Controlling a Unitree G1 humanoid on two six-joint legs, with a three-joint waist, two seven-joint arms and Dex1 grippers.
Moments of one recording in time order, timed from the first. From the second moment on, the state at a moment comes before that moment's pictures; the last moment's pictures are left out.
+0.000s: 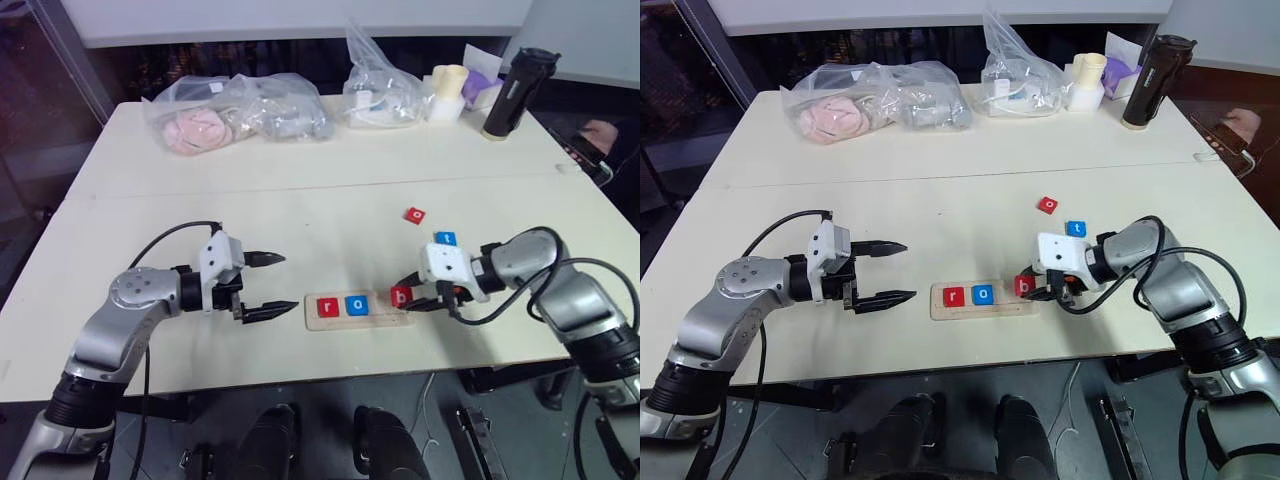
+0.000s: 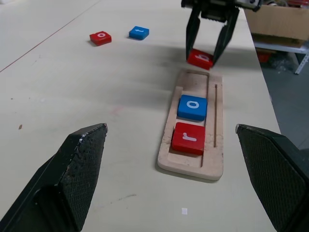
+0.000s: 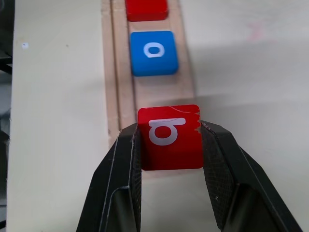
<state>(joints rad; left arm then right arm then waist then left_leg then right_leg) -0.28 0.66 -0.04 -0.22 -0.44 0.35 -1.08 -0.51 -0.86 0.26 -0.04 0.10 0.30 1.34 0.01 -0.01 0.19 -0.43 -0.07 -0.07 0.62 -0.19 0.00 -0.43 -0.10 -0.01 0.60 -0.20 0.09</state>
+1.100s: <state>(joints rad) -0.27 0.66 -0.04 -0.25 -0.44 0.36 -1.06 -0.52 -0.77 0.31 -0.03 0.07 0.35 1.29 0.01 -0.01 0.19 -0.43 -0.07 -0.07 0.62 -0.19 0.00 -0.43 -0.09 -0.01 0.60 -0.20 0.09</state>
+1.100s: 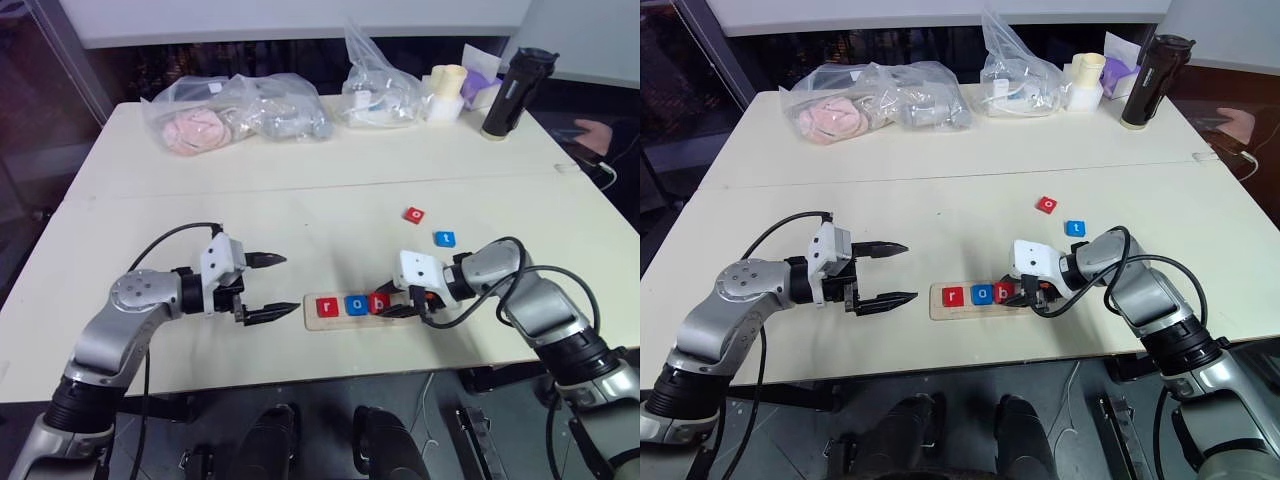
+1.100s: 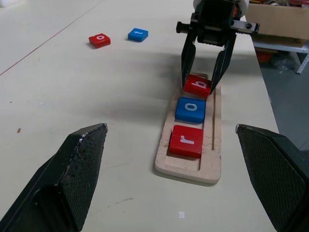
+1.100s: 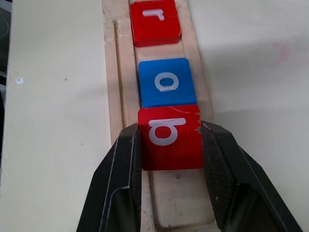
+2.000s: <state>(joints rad) -0.27 0.66 -0.05 -0.25 -0.44 0.36 -1.06 -0.55 -0.76 0.25 -0.06 0.10 0.42 1.22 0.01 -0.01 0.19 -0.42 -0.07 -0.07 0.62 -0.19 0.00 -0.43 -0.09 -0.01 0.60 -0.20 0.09</state>
